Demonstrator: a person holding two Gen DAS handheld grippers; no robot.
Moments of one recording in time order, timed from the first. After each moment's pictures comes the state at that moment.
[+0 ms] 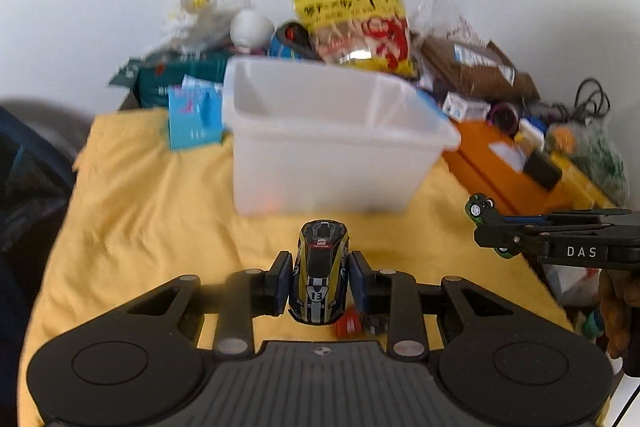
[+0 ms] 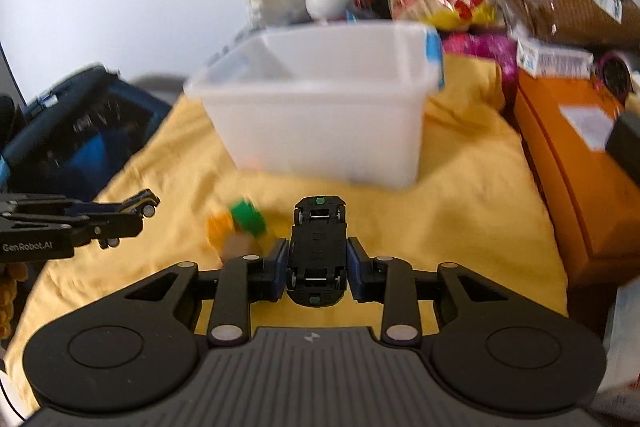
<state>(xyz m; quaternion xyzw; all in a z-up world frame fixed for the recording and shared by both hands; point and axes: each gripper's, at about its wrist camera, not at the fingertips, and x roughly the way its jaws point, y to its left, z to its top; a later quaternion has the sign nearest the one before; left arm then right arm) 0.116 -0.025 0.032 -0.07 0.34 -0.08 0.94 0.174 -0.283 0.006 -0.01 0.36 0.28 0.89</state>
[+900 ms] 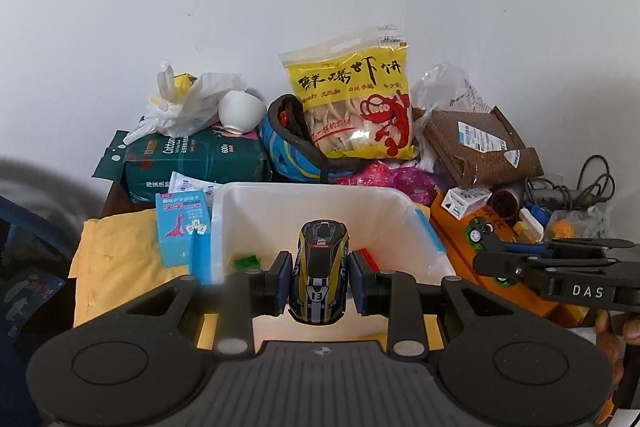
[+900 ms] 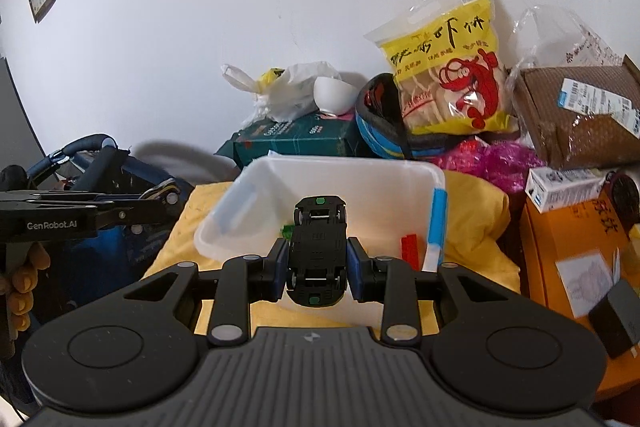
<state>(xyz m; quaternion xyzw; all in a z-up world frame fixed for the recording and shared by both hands) 0.212 -0.020 0.130 -0.08 0.31 -0.08 0.94 0.250 -0.273 0.106 0.01 0.32 0.30 0.90</state>
